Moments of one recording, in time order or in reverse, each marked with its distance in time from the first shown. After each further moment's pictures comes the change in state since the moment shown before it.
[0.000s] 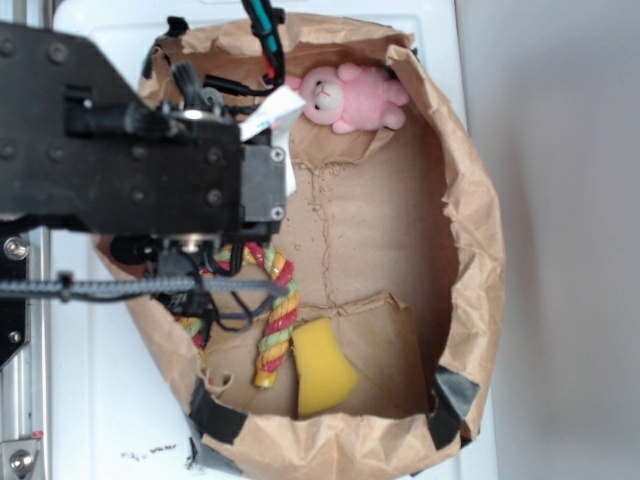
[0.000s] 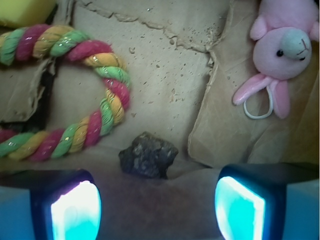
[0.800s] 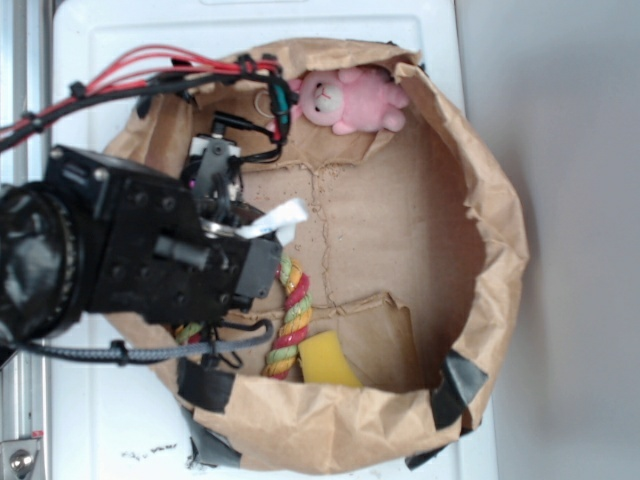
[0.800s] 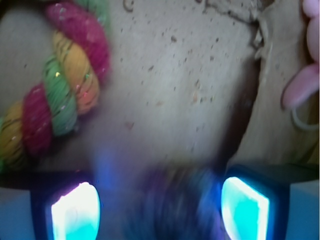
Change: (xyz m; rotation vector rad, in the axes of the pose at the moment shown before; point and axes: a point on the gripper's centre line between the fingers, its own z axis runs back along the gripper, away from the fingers) arm 0.004 -0.034 -0.057 0.081 -0.012 -0.086
